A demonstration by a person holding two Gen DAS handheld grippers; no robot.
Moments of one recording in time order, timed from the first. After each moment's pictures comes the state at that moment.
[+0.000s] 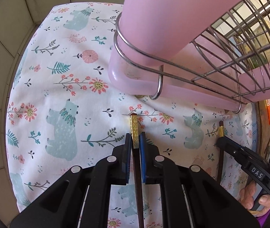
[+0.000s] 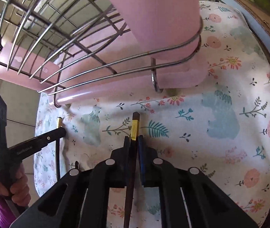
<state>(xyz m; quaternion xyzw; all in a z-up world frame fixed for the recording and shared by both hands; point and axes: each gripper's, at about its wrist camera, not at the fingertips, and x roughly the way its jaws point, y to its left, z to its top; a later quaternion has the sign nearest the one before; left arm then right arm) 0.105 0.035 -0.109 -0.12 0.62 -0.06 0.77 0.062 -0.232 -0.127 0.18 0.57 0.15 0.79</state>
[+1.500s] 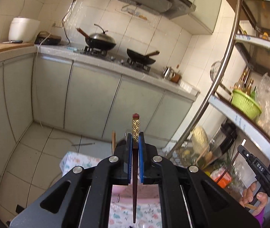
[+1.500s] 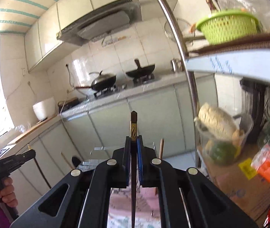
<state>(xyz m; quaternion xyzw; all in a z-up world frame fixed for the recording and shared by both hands) 0.031 0.082 0.191 -0.17 0.21 -0.09 0.96 -0.021 -0.315 0.176 0.15 0.12 0.11 0.97</state>
